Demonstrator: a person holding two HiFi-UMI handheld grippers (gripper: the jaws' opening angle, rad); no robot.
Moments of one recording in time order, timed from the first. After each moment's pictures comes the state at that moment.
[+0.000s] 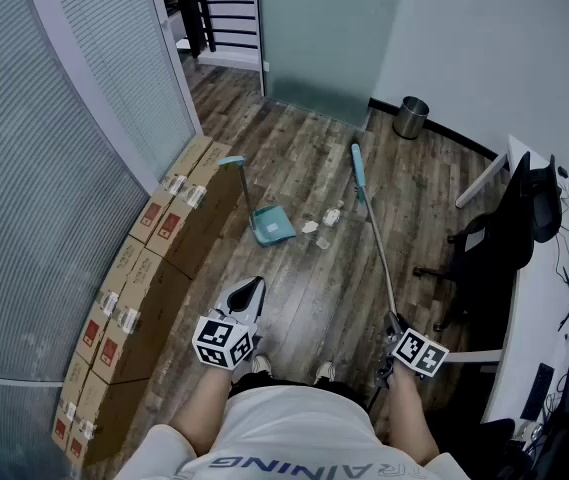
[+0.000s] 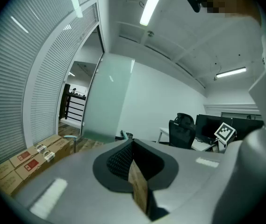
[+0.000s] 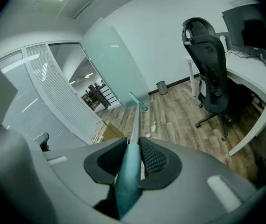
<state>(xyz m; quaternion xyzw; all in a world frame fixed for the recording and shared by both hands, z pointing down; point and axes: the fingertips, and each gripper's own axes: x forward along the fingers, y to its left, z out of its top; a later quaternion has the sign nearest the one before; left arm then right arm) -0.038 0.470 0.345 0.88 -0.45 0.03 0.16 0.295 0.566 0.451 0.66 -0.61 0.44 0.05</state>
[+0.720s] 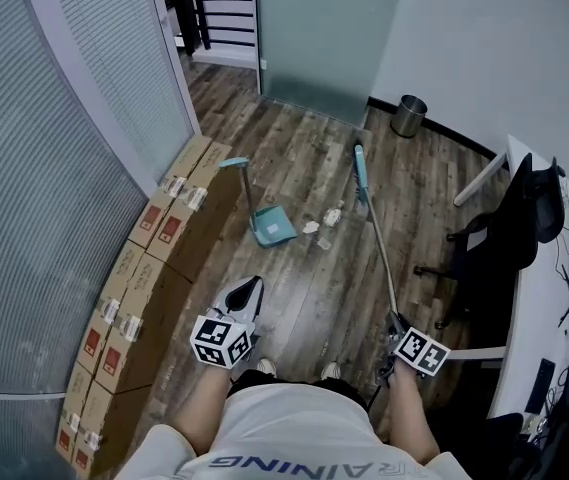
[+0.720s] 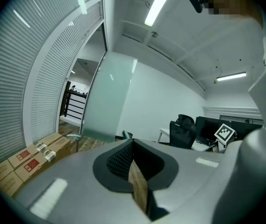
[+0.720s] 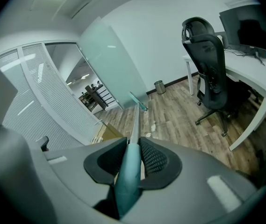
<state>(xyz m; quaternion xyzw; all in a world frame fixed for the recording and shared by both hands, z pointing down) -0.077 0.440 0.355 0.88 -0.44 0.02 0.18 0.265 0.547 0.453 0.68 -0.59 0.44 0.04</state>
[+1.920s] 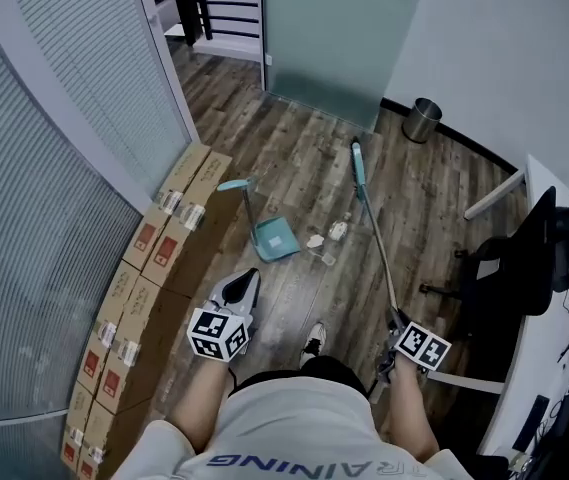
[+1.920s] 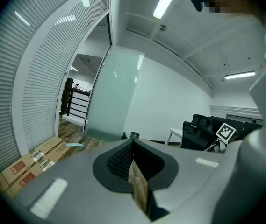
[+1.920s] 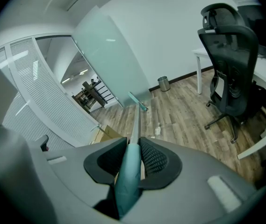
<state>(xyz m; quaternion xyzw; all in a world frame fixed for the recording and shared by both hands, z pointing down) -0.079 0.274 0.369 0.87 -0.46 0.04 0.19 0.271 0.382 0.470 0.66 -0.59 0.46 0.06</state>
